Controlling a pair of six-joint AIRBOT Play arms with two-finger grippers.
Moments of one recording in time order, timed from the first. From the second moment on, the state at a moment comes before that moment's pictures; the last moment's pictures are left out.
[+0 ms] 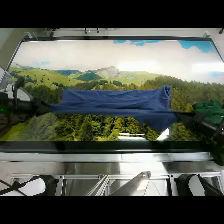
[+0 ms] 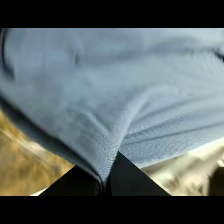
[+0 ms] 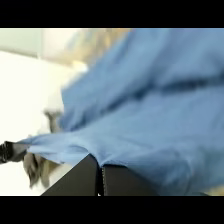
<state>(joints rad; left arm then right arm) 0.44 -1.35 0.99 -2.38 1.38 2.15 -0.66 -0.77 0.31 -0.18 1.27 0.79</state>
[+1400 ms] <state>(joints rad) 0.25 -2.13 1.88 -2.30 1.49 1.92 -0.32 -1.60 0.86 -0.05 0.82 0.45</state>
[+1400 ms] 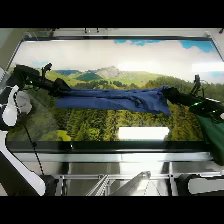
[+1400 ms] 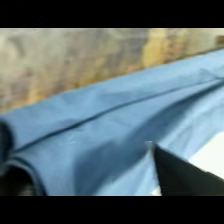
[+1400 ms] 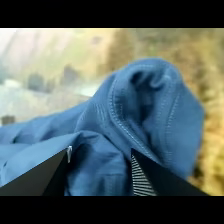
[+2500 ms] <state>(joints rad) 0.39 -1.55 1.39 -2.40 1.66 1.95 -0.33 -1.74 1.09 -0.50 1.13 0.97</state>
